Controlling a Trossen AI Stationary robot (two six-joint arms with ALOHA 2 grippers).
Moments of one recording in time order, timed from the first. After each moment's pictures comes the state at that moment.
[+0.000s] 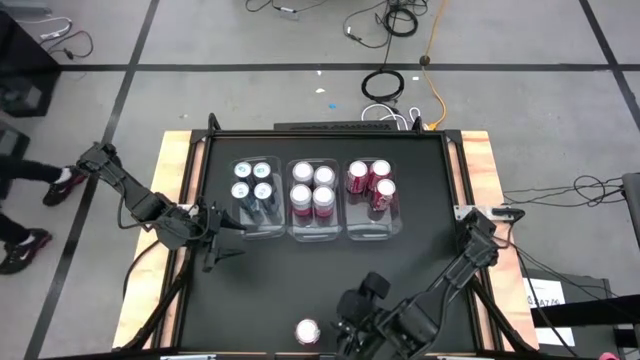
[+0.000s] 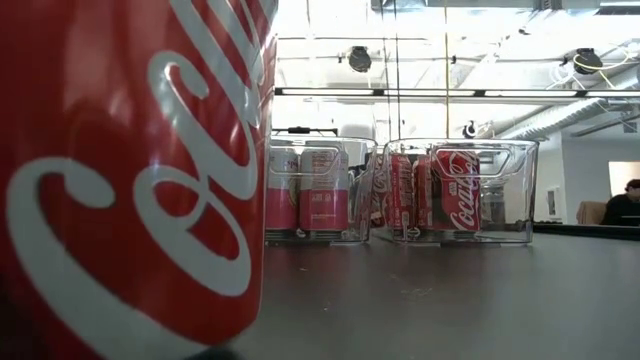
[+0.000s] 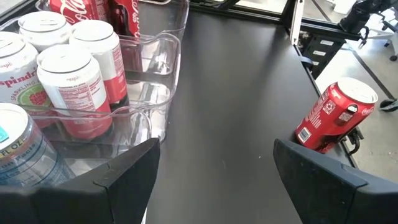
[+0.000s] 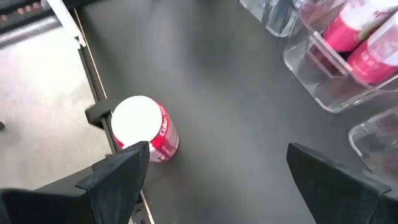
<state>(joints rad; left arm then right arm) -0.68 0.62 0.55 -0.48 -0.52 -0.49 0.73 2.19 2.36 -1.37 0.60 1.14</state>
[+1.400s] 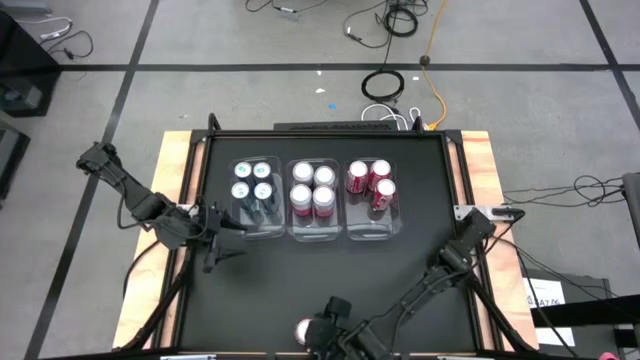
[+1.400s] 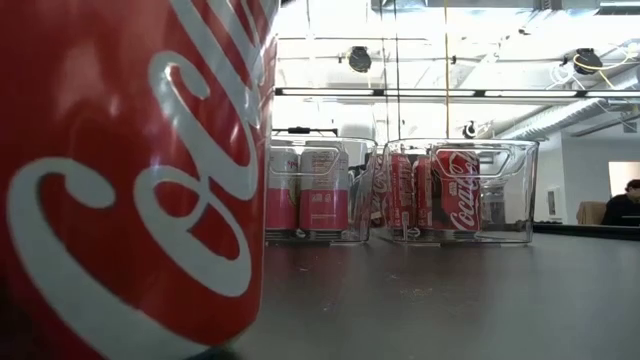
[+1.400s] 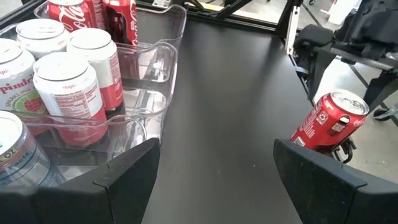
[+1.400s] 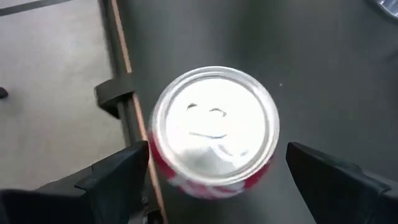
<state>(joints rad) -0.68 0.62 0.55 -0.44 -0.52 -0.49 0.70 2.46 2.36 -0.99 0.54 0.93</state>
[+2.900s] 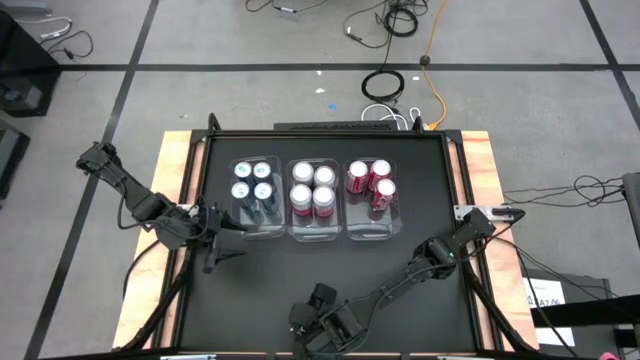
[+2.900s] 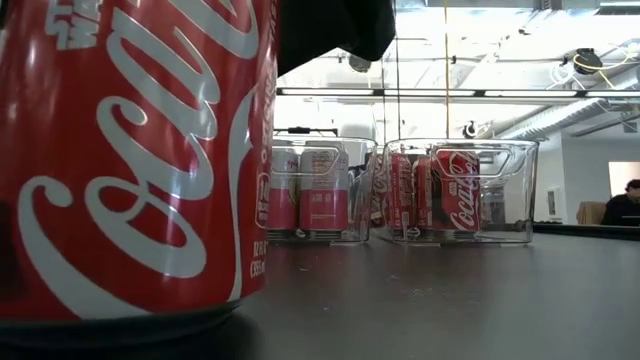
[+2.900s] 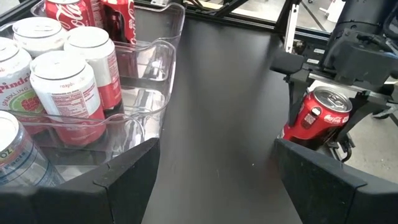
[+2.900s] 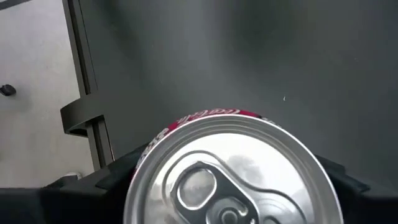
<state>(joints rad) -0.68 0.63 0.55 -0.43 -0.52 -0.49 0.58 2.51 2.36 -0.92 0.40 0.88</state>
